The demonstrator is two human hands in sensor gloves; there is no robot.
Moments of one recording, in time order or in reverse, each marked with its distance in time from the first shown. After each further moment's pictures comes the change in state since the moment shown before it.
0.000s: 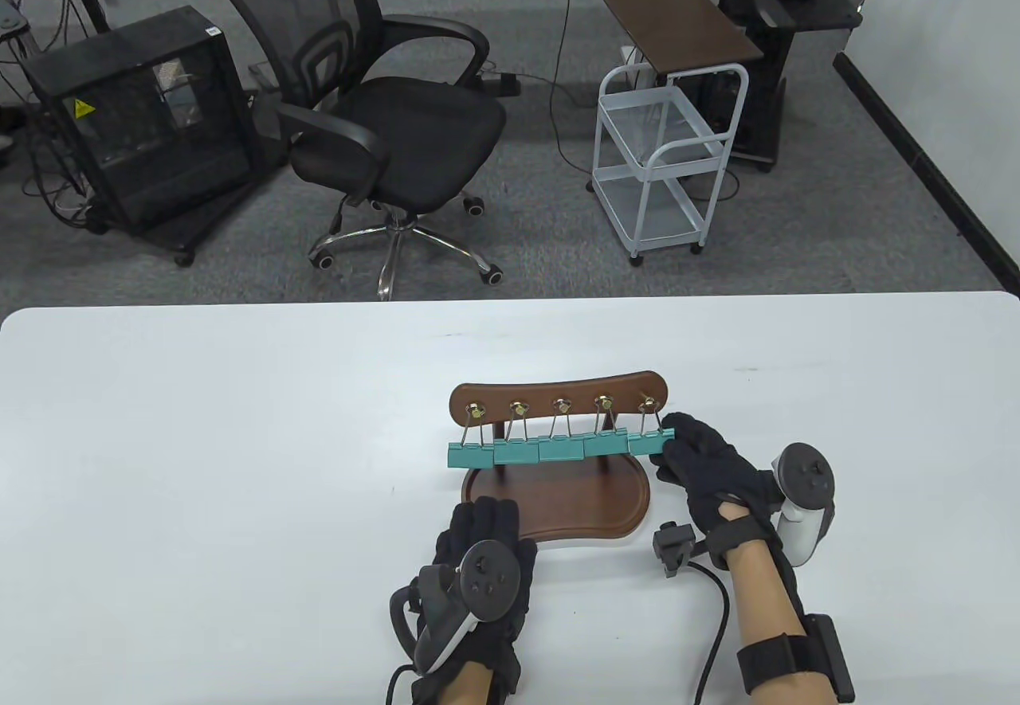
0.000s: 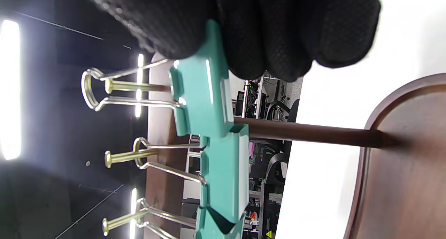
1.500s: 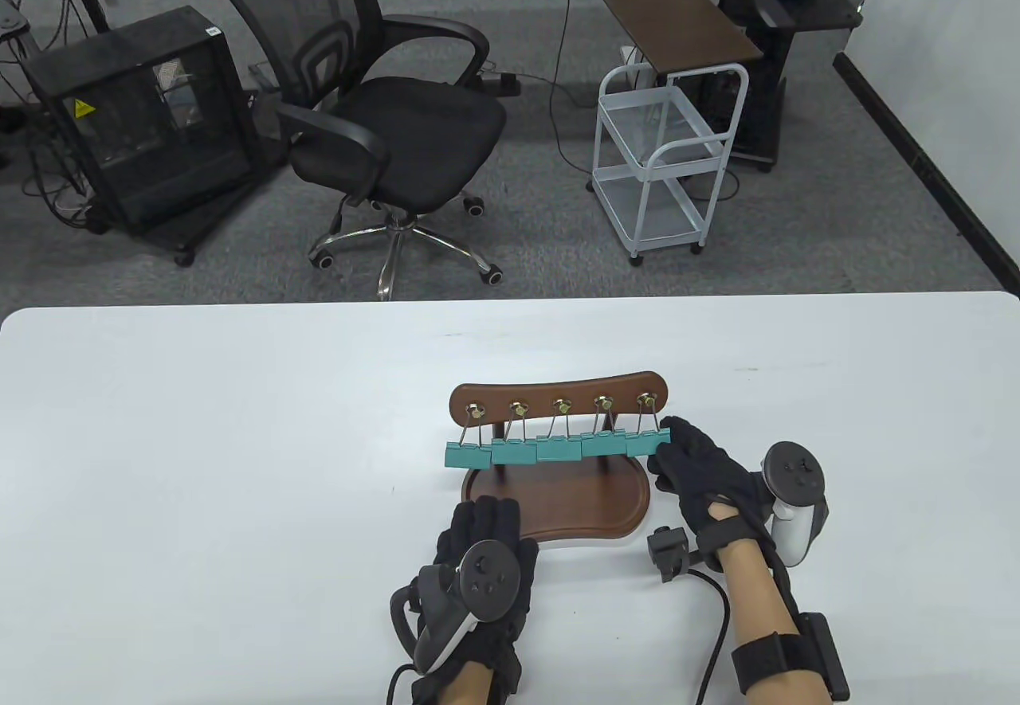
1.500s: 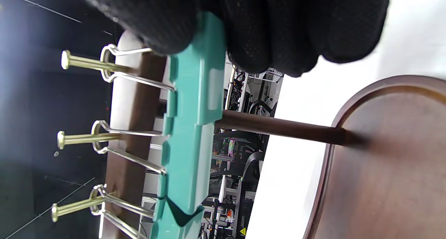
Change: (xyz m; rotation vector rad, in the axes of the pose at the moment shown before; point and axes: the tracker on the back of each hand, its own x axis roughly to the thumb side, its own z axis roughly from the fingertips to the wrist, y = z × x) left_hand 0.000 0.000 -0.001 0.002 -0.004 0.007; right_hand -0.004 0.007 0.000 -0.003 0.063 0.089
